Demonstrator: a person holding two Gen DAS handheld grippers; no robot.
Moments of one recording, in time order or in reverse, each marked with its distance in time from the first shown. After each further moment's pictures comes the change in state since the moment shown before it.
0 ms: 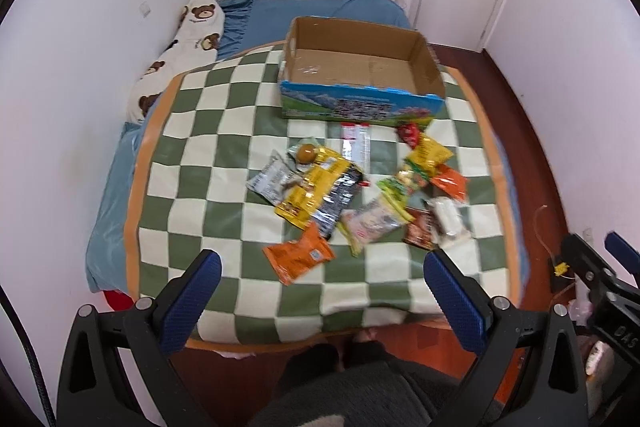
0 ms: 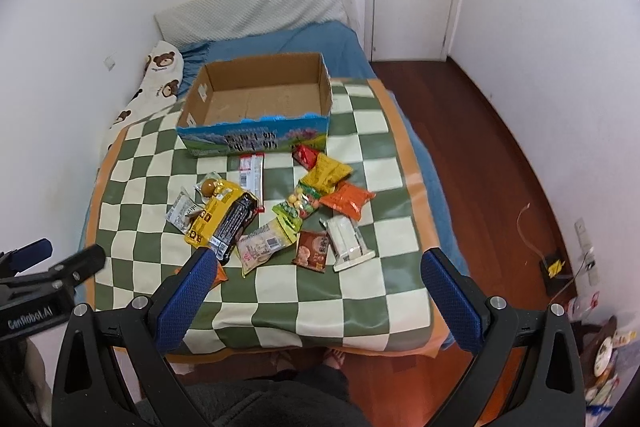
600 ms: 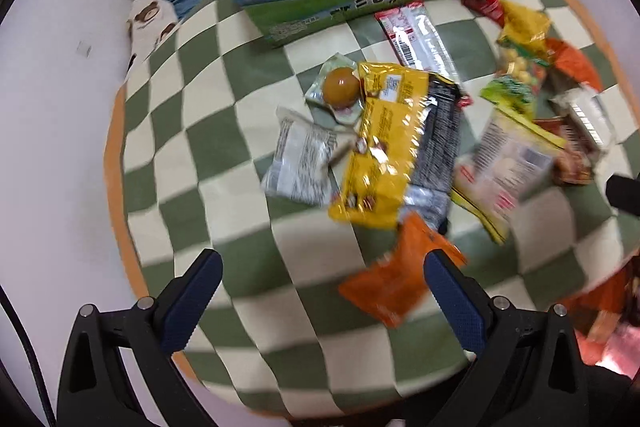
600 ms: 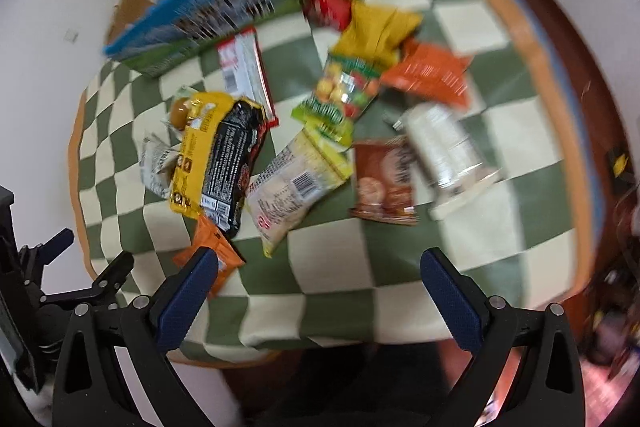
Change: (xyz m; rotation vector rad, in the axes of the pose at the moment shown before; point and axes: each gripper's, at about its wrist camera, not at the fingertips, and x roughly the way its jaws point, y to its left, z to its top) left arm 0.244 0.021 0.023 0.430 0.237 0.171; right arm 0.275 0.033 -0.027 0.229 0.443 0.160
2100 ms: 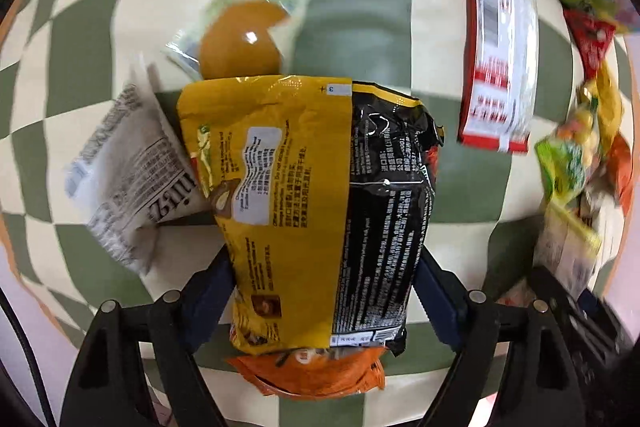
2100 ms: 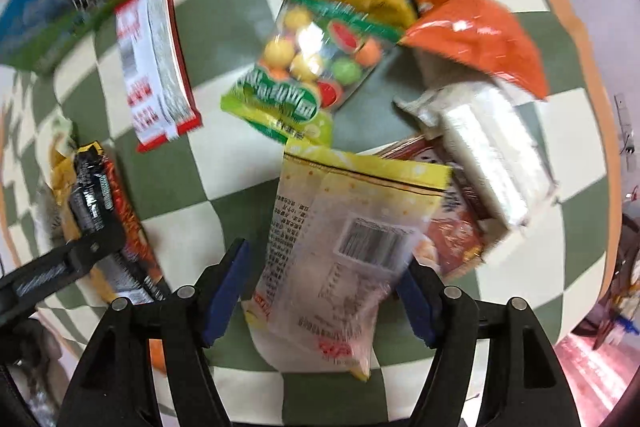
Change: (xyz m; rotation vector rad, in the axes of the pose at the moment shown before) left arm 0.134 0.035 0.007 -0.351 0.309 -0.345; right arm 0.137 0.052 0.040 0.029 0.109 -0.192
